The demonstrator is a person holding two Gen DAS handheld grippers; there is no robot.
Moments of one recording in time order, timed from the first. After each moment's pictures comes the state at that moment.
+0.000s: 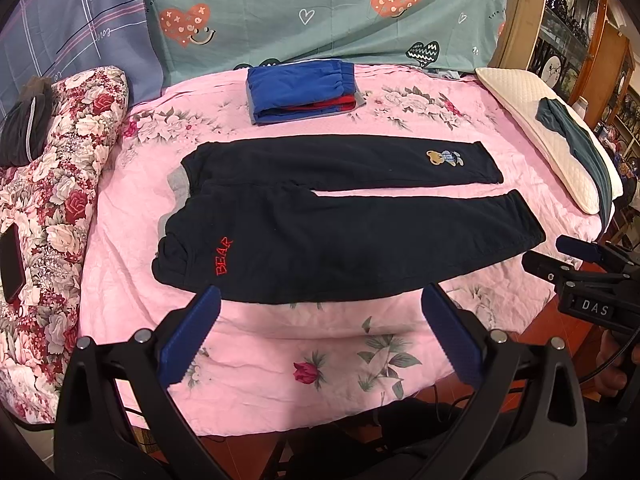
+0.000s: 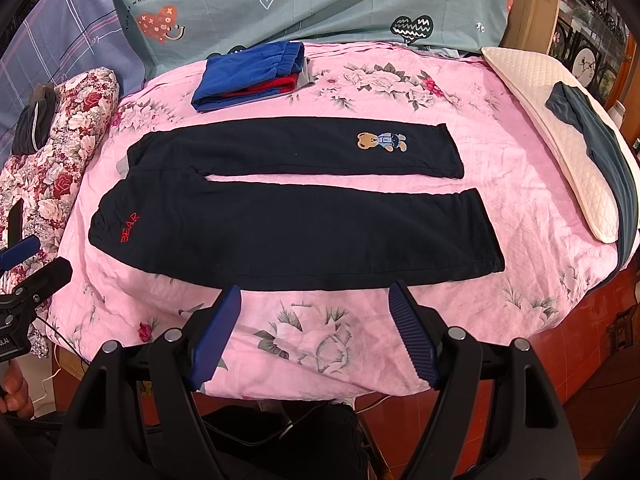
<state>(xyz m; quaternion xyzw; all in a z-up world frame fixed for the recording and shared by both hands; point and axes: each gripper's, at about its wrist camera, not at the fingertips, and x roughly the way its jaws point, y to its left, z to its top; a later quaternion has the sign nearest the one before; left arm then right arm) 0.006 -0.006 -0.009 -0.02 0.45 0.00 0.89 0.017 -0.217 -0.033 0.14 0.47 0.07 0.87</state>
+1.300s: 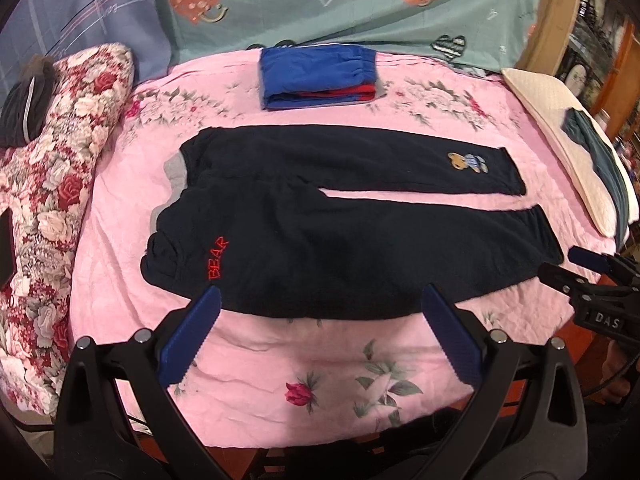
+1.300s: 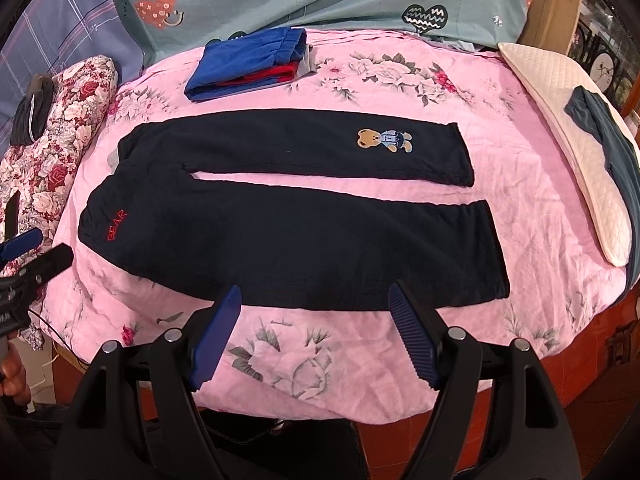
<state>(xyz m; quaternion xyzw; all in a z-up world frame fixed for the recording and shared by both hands) 0.055 -0.001 -0.026 -0.05 0.48 0.05 0.87 0.065 -0.237 -0.056 0.12 0.50 0.10 0.85</state>
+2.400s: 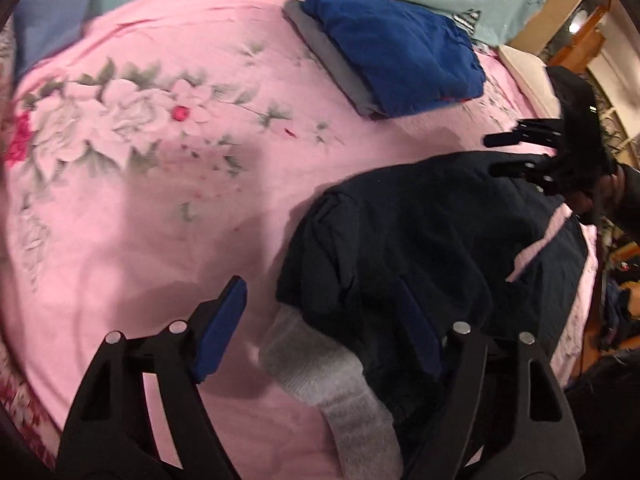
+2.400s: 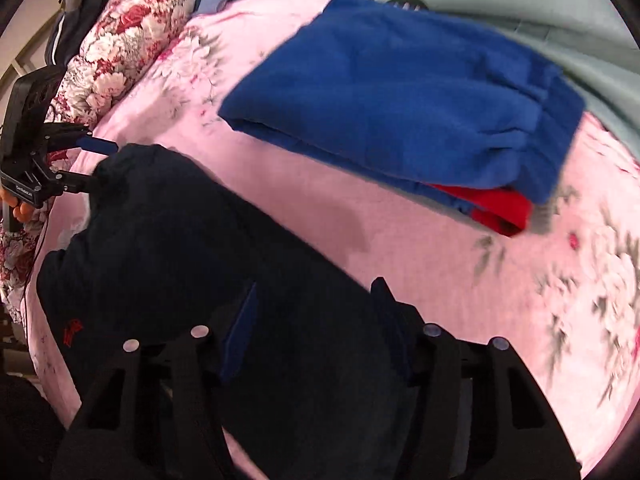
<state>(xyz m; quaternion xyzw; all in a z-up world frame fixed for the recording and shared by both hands) 0.311 0.265 -0.152 -0.06 0.56 -0.19 0.80 0.412 -0.074 -0.110 -0.03 0.50 0.35 0.79</state>
